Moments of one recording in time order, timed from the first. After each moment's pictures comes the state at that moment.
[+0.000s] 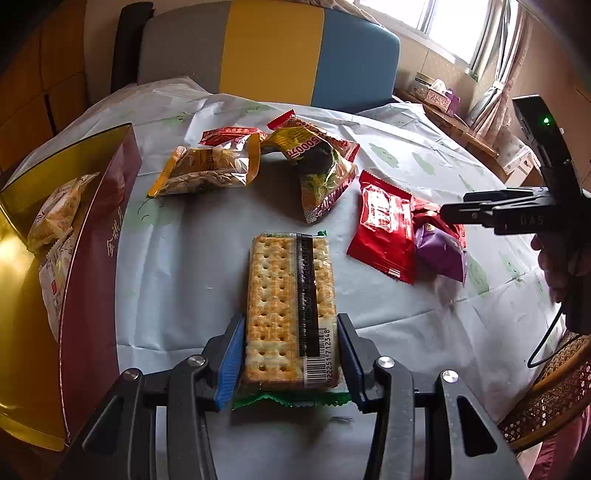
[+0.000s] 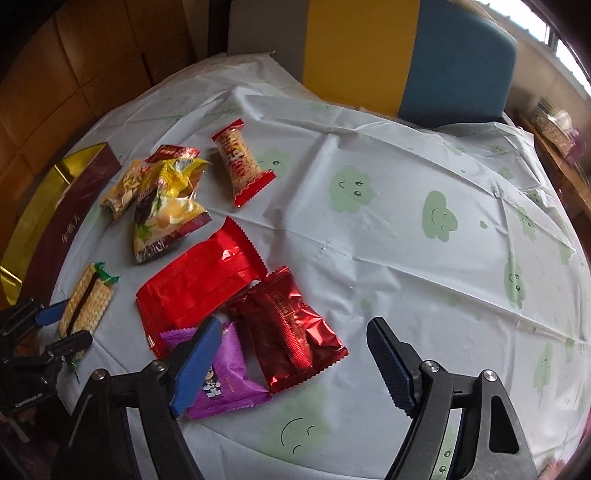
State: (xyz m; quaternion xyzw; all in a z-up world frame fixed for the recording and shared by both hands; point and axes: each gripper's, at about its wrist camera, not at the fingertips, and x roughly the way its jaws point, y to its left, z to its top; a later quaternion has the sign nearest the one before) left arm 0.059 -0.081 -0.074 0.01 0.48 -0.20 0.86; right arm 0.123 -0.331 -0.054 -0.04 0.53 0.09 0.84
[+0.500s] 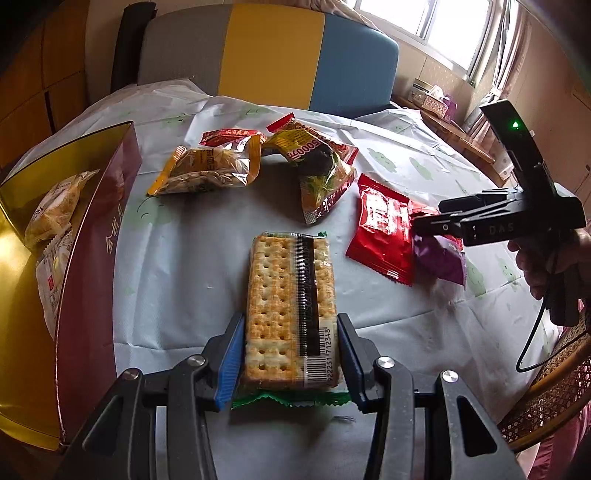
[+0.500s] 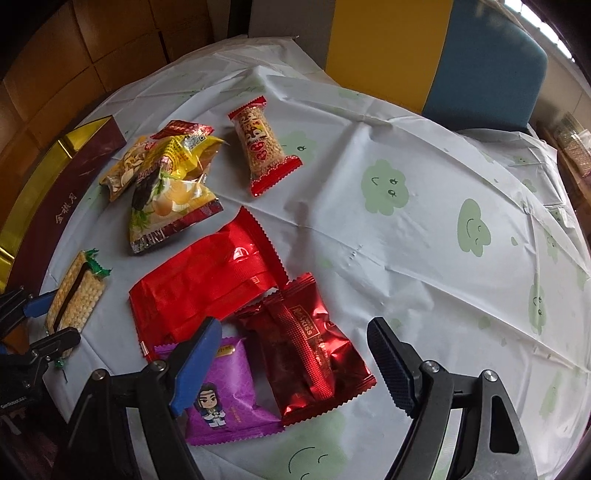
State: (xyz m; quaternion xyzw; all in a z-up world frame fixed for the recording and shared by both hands) left arm 0.058 -0.077 -0.075 0.00 0.47 -0.21 0.86; right arm 0.143 -0.317 -0.073 -0.07 0.55 0.12 0.82
